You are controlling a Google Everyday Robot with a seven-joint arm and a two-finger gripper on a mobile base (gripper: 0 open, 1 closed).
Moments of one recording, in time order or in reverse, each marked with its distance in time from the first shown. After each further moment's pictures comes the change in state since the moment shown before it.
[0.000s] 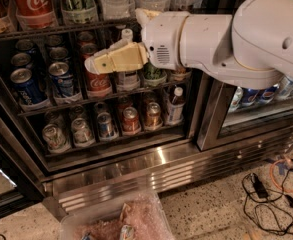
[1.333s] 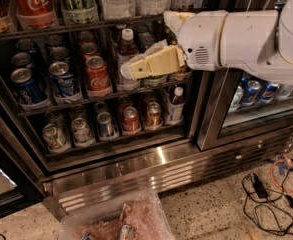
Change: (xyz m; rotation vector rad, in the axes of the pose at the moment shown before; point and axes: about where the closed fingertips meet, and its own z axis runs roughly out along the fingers) arm 0.017 -0.020 -0.057 0.010 0.076 -0.021
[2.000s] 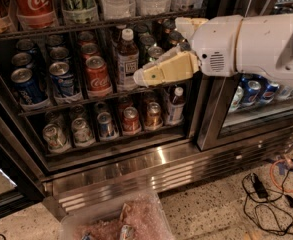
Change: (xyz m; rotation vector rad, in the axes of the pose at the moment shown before) arm 0.012 0.001 -0.021 0.007 0.042 0.015
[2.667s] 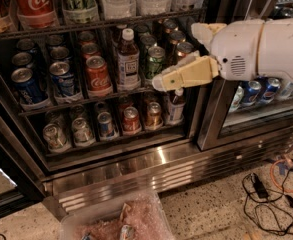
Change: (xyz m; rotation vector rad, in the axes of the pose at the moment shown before) arm 0.020 -0.009 -0.028 0.011 0.051 0.020
